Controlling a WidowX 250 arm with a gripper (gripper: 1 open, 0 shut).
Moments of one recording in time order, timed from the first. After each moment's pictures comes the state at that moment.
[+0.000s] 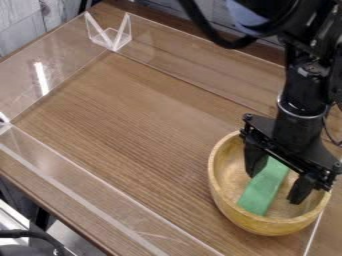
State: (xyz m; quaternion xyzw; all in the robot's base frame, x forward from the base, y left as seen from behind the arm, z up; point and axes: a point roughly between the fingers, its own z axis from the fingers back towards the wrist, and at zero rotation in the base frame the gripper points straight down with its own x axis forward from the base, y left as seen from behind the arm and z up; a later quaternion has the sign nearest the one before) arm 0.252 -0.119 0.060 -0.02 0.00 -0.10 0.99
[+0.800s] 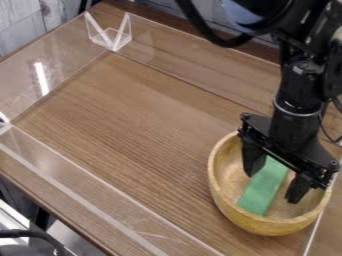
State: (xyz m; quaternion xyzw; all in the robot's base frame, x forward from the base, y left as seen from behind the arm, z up) arm 0.252 -0.119 0.060 -0.02 0.00 -0.11 0.99
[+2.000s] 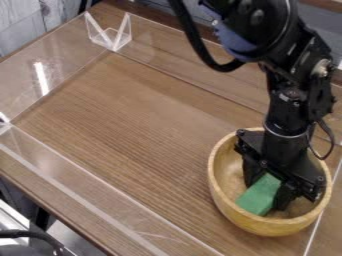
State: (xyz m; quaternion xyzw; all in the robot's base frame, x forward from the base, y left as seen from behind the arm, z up) arm 0.256 -0.117 0.030 -0.03 -0.01 -0.11 0.99
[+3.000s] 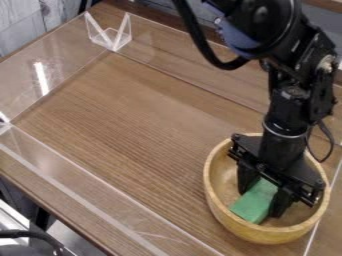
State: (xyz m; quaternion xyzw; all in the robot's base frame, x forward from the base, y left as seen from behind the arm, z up) arm 0.243 -0.117 0.033 -0.03 0.04 -0.09 0.99
